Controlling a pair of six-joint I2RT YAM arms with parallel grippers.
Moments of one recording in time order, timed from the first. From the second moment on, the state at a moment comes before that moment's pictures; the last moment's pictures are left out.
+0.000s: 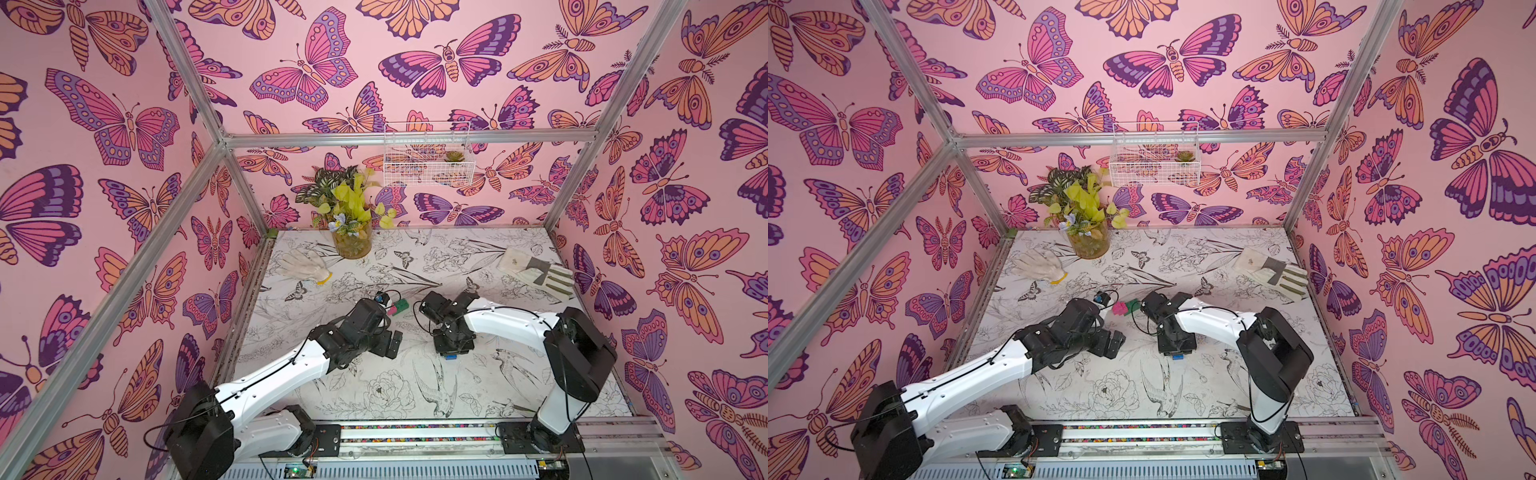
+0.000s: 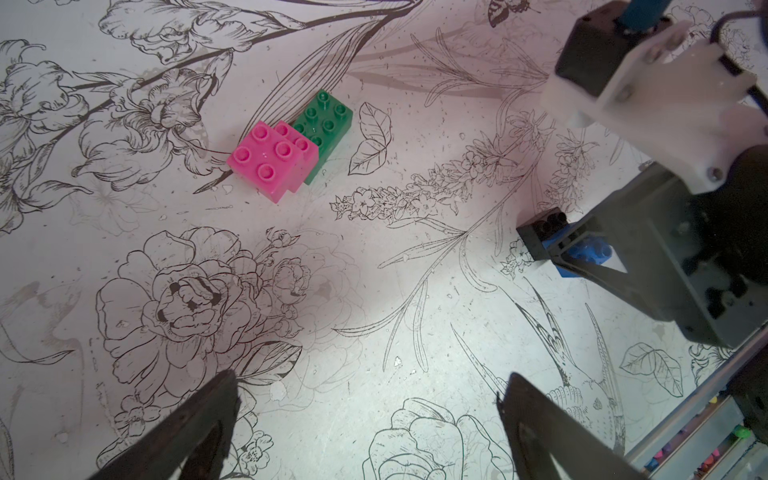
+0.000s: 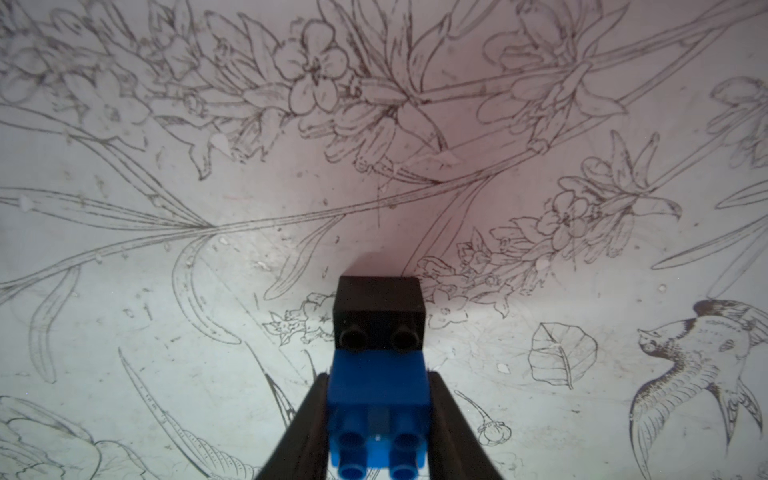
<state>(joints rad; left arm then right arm) -0.77 1.17 0.77 -0.48 -0.05 -0.34 0.81 1.76 1.15 -0.98 0.07 0.73</state>
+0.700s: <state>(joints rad) -0.77 1.16 0.75 -0.48 -0.05 -0.34 0.81 1.73 1.11 -0.93 0.08 0.71</state>
